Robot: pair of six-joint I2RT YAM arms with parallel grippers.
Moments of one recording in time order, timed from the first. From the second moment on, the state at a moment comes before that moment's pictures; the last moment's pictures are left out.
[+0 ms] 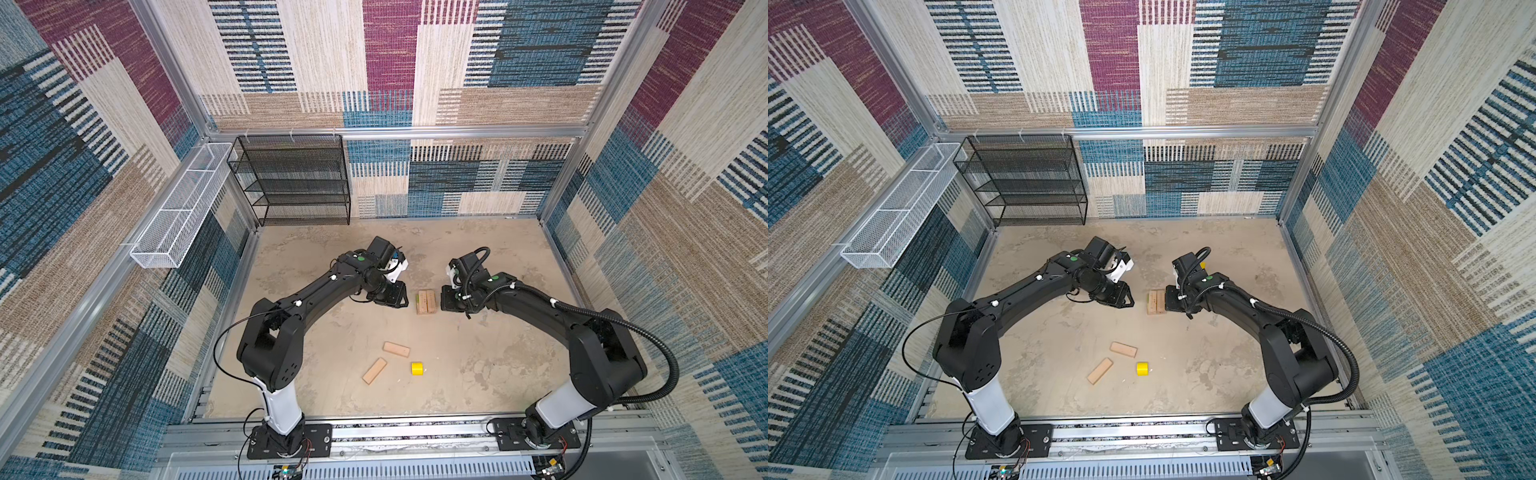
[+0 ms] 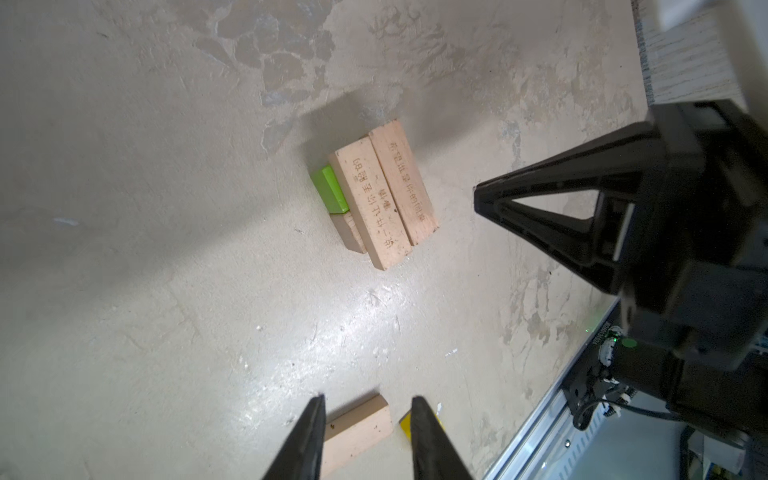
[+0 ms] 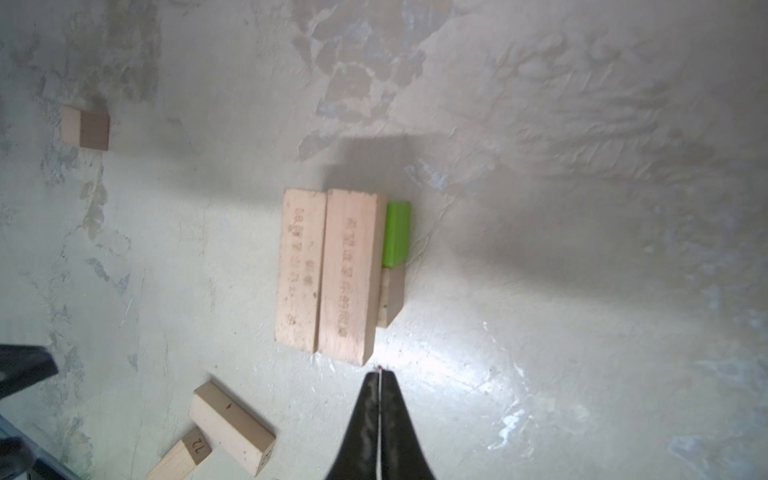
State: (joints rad) left arm -0.58 1.81 1.44 -0.79 0.40 -0.25; right arm 0.46 1.60 1.05 -0.52 -0.17 0.48
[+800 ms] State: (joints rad) left arm -0.59 1.97 1.45 -0.61 0.44 -0.47; right arm 0.40 1.71 1.08 -0.44 -0.26 0.38
